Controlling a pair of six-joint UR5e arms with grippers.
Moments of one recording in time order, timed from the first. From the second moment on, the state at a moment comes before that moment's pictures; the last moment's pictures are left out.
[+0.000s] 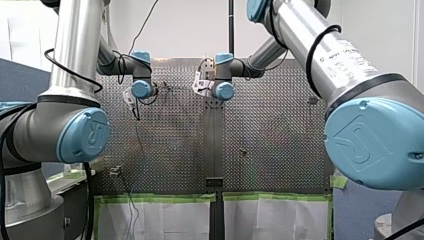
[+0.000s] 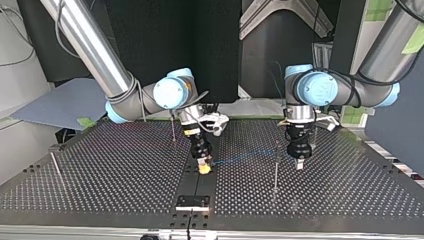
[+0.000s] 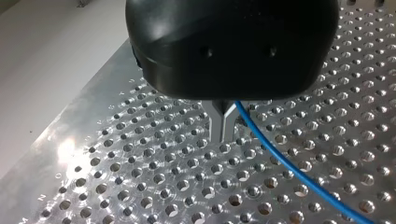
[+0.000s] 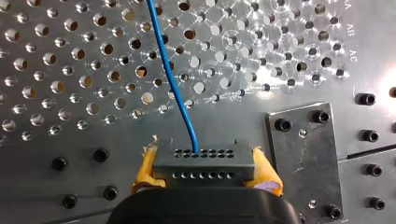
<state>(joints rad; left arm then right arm) -0.07 -1.75 -1.81 -2.56 -1.71 -1.91 2.30 -0.89 1.11 -0.39 1.61 1.72</state>
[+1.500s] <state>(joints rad) -0.11 -1.69 -1.81 -2.80 -1.80 -1.80 2.29 -0.89 1.11 -0.30 1.64 1.63</state>
